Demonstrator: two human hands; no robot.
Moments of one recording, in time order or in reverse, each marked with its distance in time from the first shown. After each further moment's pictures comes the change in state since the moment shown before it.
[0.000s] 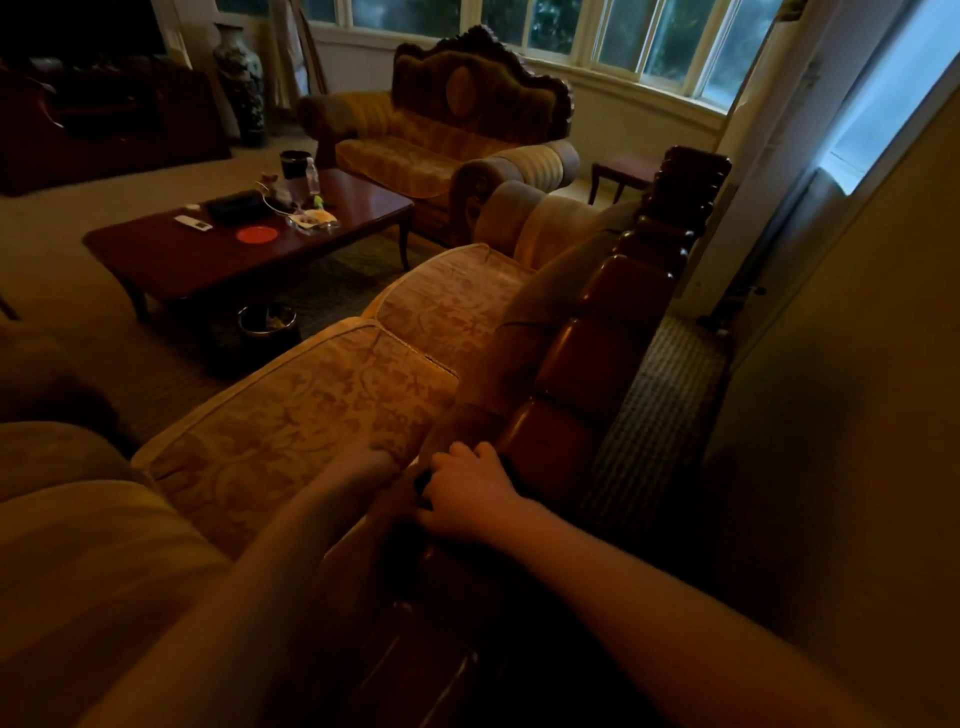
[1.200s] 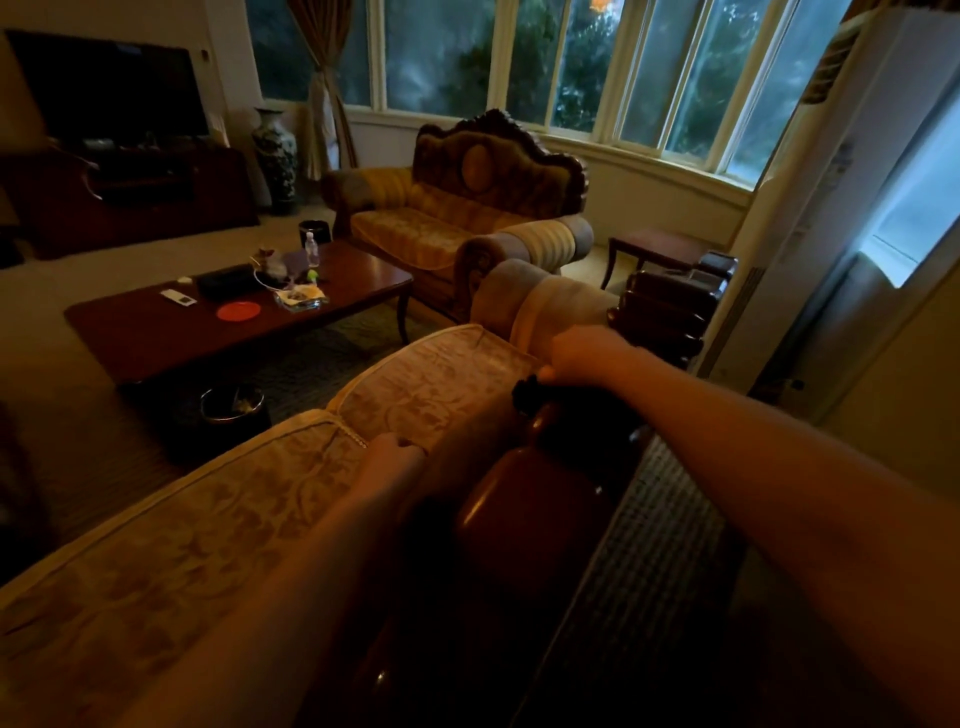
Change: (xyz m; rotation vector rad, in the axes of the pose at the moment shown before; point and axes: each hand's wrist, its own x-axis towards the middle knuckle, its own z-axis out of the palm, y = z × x) left_hand 0.193 0.264 0.127 -0.155 0.268 0.114; right_hand 0.144 0.443 -0.196 -0.171 0.128 0.259
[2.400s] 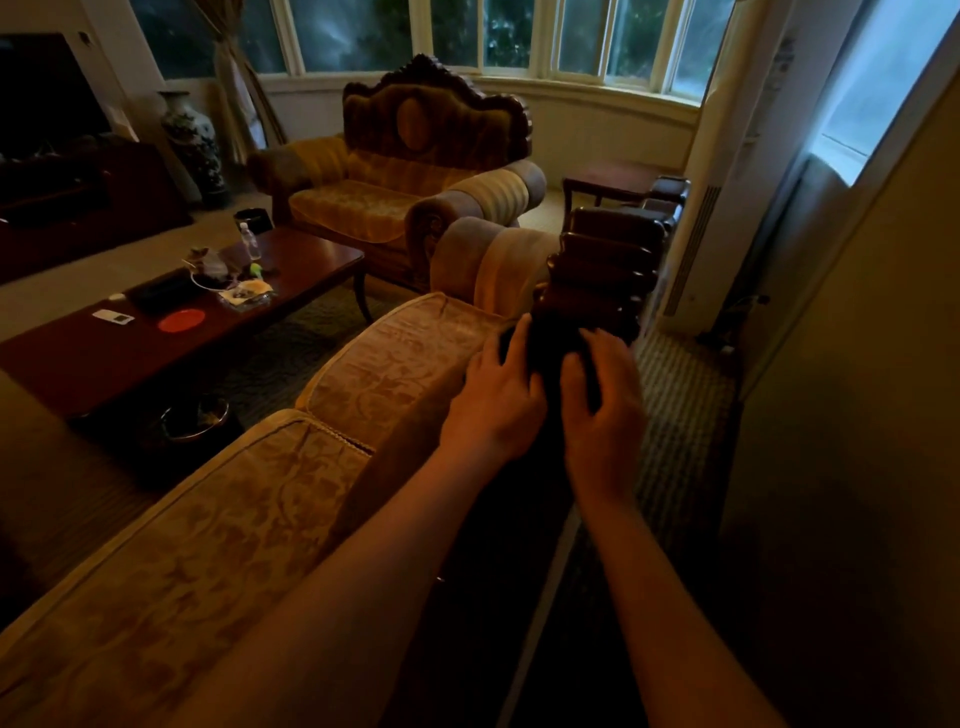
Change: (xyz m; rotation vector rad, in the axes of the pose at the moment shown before) left_hand -0.011 0.063 0.110 0.551 -0.210 0.677; right_hand -0.085 -0.041 0.108 1.057 1.178 0.460
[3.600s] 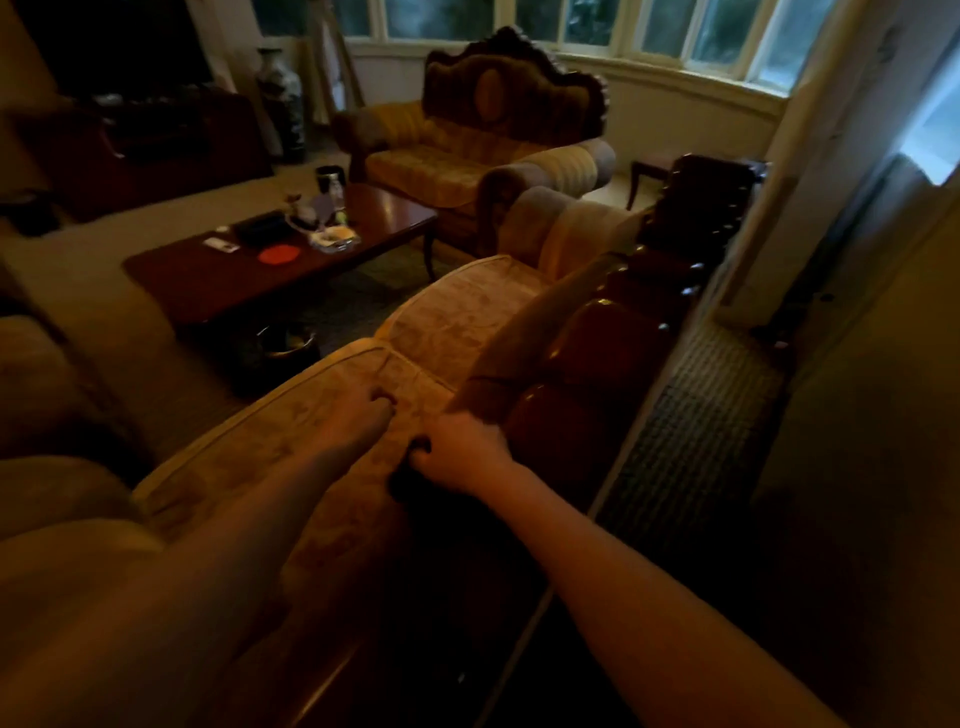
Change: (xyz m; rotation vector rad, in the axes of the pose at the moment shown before) left_hand -0.228 -0.170 -0.109 -0.248 0.145 -0.508; right_hand -0.207 -0.164 0.027 -0.479 -1.277 -0.194
